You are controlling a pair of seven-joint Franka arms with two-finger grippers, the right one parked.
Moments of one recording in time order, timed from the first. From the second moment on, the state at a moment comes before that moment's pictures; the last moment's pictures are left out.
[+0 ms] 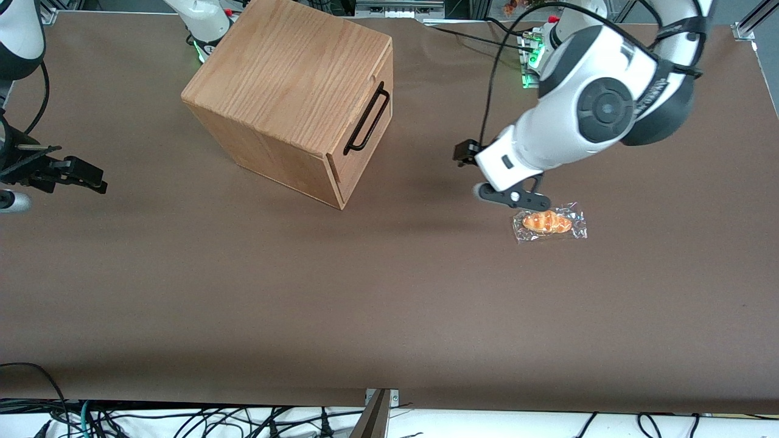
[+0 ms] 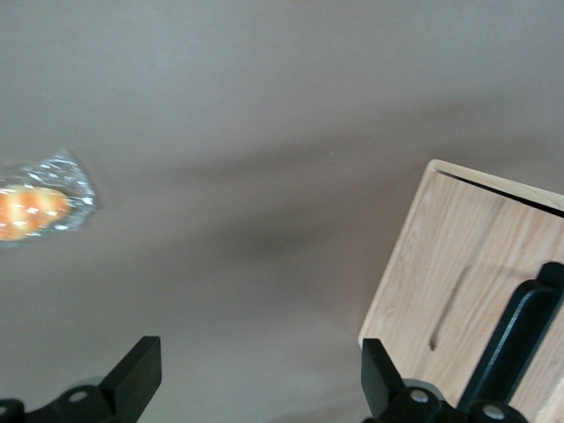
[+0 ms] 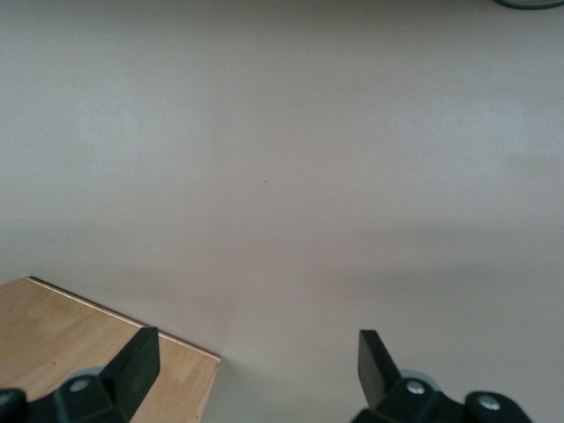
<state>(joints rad) -0.23 0.37 -0.31 -1.41 -0.19 1.62 -0.36</state>
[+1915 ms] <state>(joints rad) -0.48 0.51 -0.36 -1.42 -0.20 1.77 -0.49</state>
